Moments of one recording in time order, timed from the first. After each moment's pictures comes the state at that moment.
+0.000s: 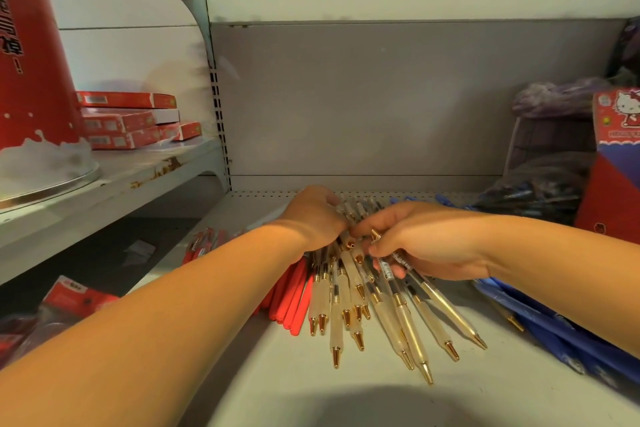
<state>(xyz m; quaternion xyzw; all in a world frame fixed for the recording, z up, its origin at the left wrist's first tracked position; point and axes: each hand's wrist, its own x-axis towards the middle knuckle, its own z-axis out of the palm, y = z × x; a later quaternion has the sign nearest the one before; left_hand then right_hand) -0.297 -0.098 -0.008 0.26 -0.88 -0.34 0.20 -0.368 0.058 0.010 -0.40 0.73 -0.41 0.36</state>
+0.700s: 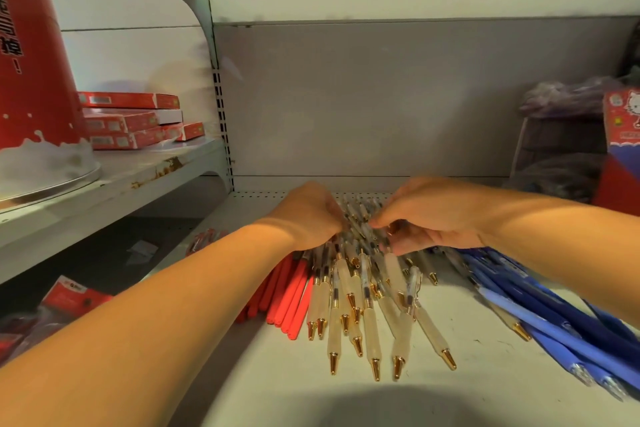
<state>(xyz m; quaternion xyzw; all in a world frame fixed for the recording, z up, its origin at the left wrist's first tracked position) -0.291 -0.107 -0.001 0.21 -0.93 -0.26 0.16 -0.391 0.048 0.031 -0.33 0.77 -0.43 0.34</state>
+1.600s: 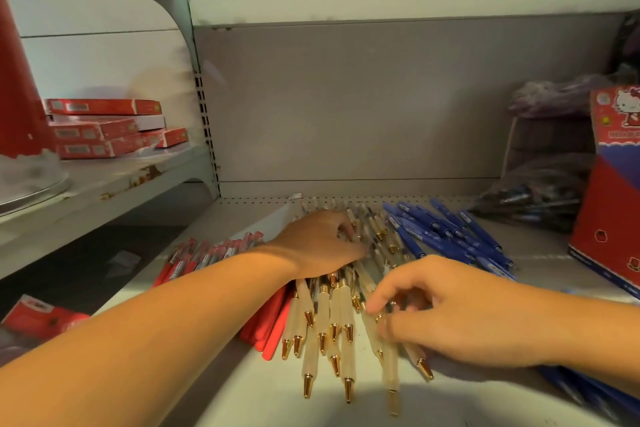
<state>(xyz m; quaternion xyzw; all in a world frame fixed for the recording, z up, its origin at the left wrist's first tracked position) -0.315 -0.095 -0.024 0.15 -0.96 -0.21 0.09 -0.351 0.115 -0.002 -0.52 0.79 -0.25 0.21</state>
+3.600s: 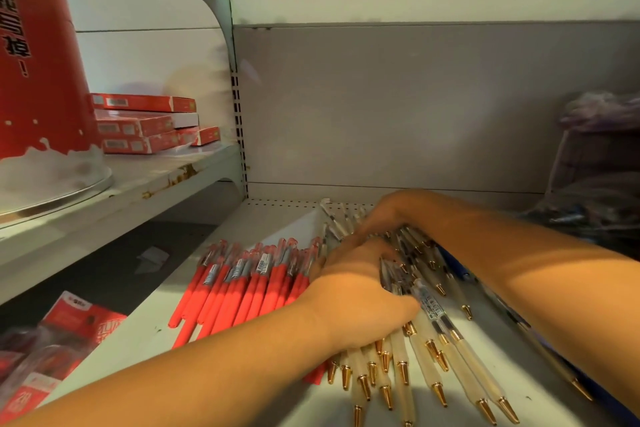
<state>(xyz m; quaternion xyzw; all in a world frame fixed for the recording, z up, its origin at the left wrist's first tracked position) -0.268 -0.063 -0.029 0.18 -0.93 -0.28 0.14 -0.438 -0.069 0.018 -0.43 0.87 0.07 0.24</state>
